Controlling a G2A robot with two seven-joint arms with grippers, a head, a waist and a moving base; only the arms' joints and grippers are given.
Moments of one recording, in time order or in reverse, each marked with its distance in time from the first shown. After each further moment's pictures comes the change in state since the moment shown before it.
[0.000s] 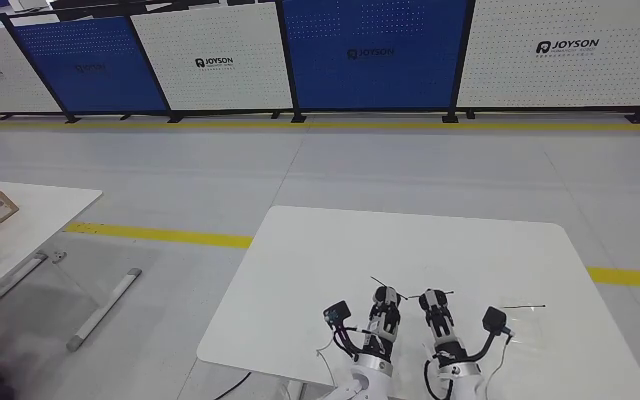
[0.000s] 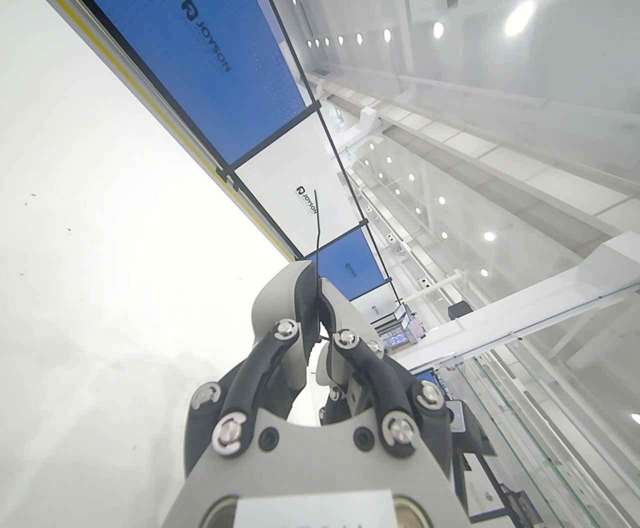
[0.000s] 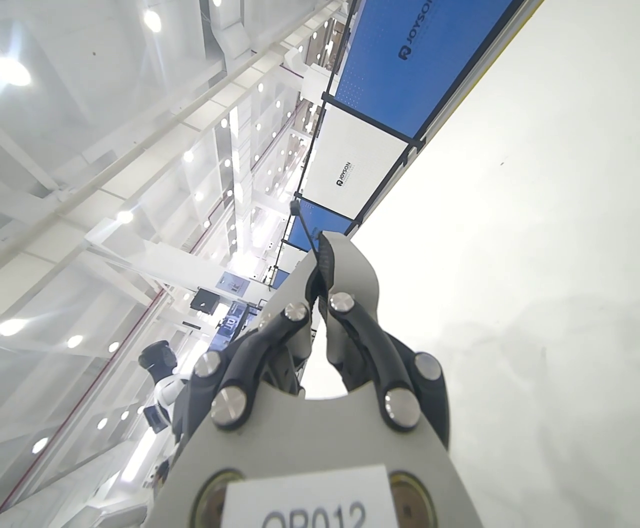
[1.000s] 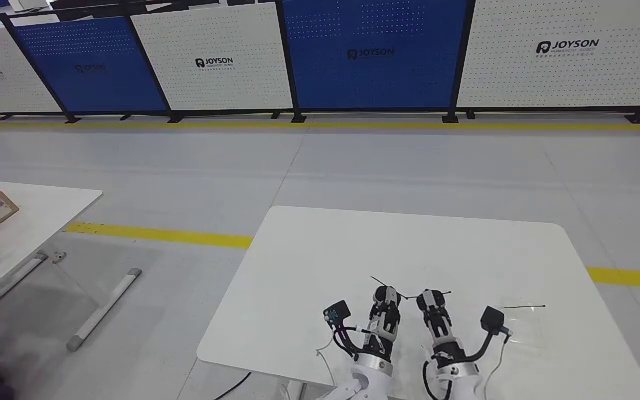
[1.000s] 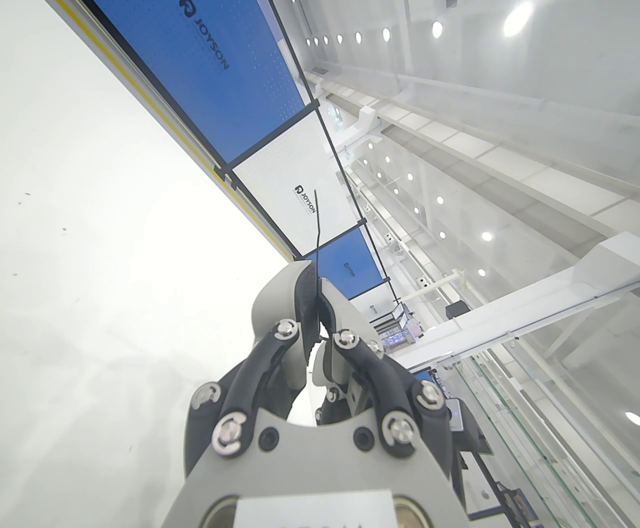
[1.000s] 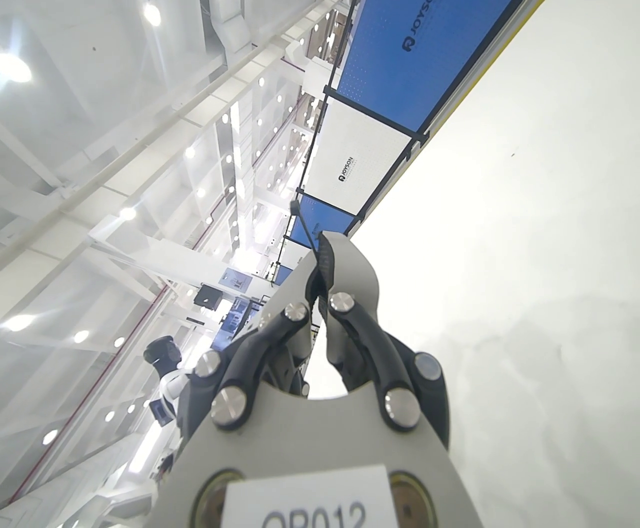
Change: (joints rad) left arm 0.003 -0.002 -0.003 -0.004 -0.001 -0.005 0.003; right arm -0.016 -0.010 0.012 -0.013 -0.008 -0.011 0.024
